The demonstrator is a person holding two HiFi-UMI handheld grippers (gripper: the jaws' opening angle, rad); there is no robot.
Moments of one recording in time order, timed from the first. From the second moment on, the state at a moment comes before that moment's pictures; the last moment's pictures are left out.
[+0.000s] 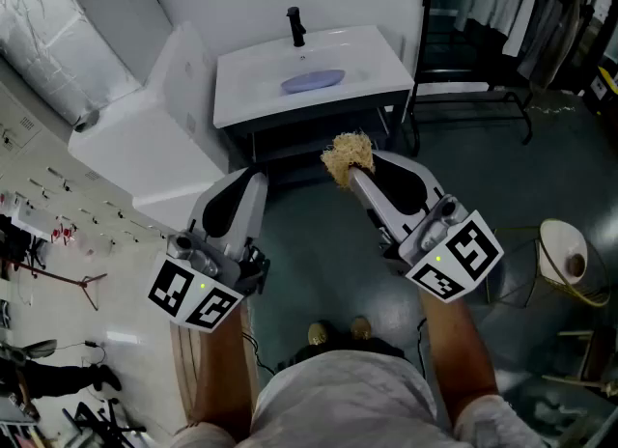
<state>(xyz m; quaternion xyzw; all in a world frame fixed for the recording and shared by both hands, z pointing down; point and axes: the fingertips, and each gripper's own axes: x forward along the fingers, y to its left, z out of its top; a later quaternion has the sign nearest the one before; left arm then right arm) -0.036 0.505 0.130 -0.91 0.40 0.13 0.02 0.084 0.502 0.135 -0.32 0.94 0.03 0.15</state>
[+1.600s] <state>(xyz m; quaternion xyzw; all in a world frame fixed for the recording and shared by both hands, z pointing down) -0.024 0.444 0.144 -0.88 0.45 0.12 0.03 0.126 0.434 0.145 -0.29 0.94 0.01 0.17</state>
